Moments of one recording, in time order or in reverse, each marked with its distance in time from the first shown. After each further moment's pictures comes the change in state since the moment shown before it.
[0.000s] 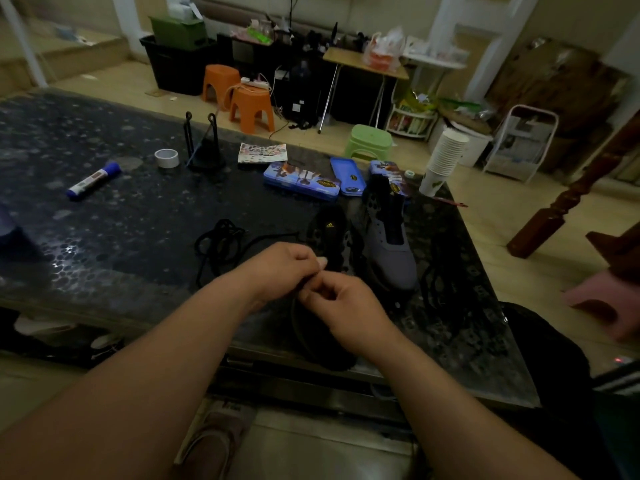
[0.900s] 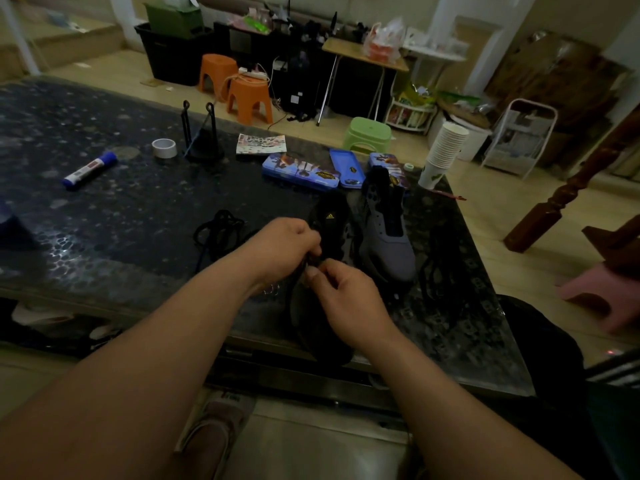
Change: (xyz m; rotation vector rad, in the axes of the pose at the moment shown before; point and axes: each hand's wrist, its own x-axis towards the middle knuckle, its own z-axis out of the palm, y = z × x) left_hand 0.005 0.014 -0.002 -0.057 0.150 0.031; right_hand 0.002 0.012 0.007 -0.226 0.179 -0.006
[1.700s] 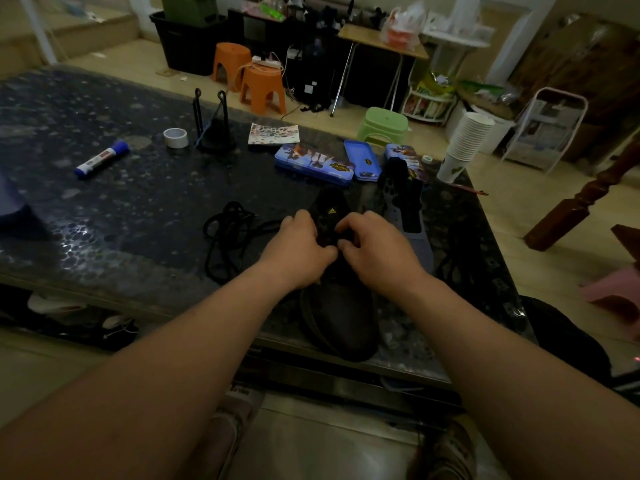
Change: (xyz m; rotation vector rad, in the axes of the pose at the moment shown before) left_hand 0.016 -0.015 0.015 0.419 0.182 -0.037; right_hand 0.074 0.013 -0.033 -0.421 -0.032 -0.210
